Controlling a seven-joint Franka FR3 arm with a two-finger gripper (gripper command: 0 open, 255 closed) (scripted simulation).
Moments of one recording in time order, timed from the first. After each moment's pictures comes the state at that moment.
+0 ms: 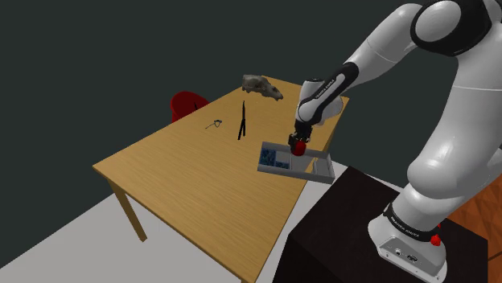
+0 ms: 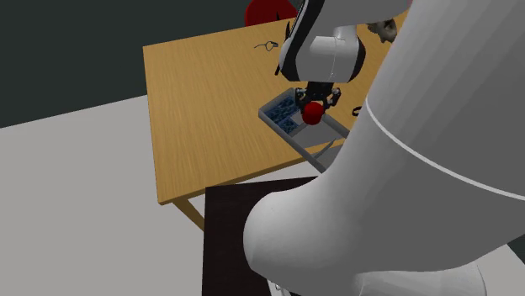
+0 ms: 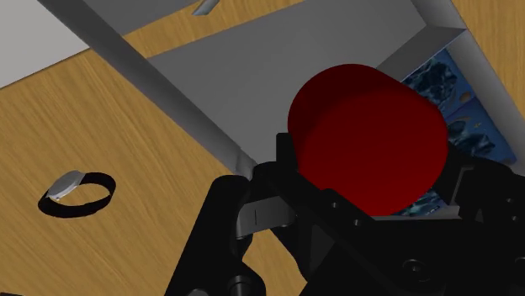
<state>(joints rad) -0.39 0.27 0.13 -2.41 -0.07 2.68 -0.09</state>
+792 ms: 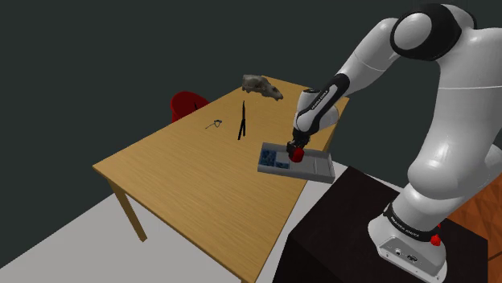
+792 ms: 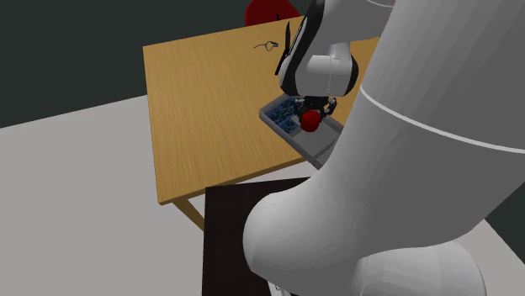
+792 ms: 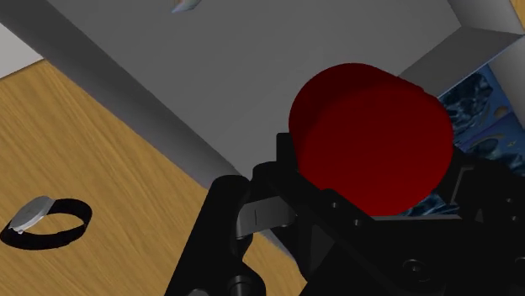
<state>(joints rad) -0.37 0.40 0.10 -2.39 -0.11 2.79 -0.07</state>
